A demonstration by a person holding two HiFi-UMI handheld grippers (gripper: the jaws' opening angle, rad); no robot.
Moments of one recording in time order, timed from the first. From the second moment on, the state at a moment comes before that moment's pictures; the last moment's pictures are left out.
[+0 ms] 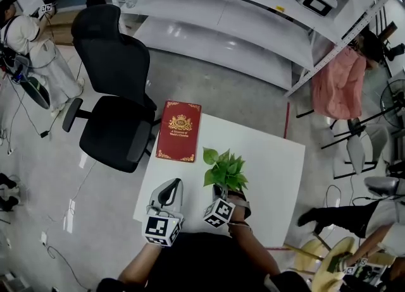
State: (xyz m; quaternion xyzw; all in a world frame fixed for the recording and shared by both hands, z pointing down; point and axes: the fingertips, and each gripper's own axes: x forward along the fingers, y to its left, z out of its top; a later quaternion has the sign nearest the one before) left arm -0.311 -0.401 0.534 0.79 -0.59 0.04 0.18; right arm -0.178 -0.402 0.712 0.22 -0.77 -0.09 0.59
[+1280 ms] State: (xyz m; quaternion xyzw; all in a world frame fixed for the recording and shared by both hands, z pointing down) left arm -0.299 -0.384 0.530 0.79 -0.59 0.03 0.17; right arm -0.165 -0.387 0.661 0.31 -0.82 -0.04 0.49
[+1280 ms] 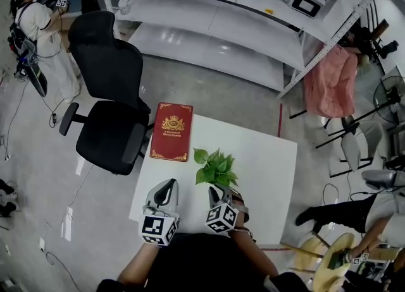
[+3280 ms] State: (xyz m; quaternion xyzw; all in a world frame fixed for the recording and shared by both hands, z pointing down) left arm -0.228 -0.326 0.493 0.81 -0.57 0.02 0.15; right arm -0.085 -0.339 0.506 0.46 -0.86 0.15 0.14
